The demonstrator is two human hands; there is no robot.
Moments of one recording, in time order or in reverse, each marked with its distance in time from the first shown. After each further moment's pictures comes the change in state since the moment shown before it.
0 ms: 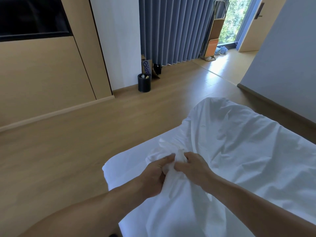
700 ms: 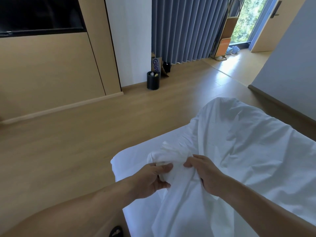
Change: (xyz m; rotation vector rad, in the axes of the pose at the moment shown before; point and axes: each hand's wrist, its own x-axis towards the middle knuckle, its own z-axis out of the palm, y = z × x) left_hand -0.031 -0.005 -0.044 0.098 0.090 0.032; right_hand -0.003 0.009 0.015 0.617 -0.207 0.150
